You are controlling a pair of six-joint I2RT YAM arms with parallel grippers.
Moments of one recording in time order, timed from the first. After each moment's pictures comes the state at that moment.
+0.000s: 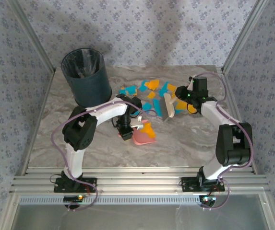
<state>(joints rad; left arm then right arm) -0.74 2.02 1.52 -1.26 0.12 0.41 0.10 1.55 1.03 -0.13 -0.25 0.52</state>
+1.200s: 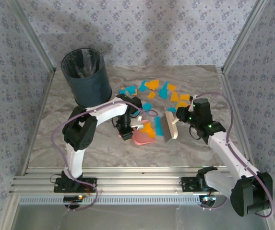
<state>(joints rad) -0.74 2.02 1.53 -1.27 0.12 0.41 0.25 1.03 0.72 -0.32 -0.10 0.49</state>
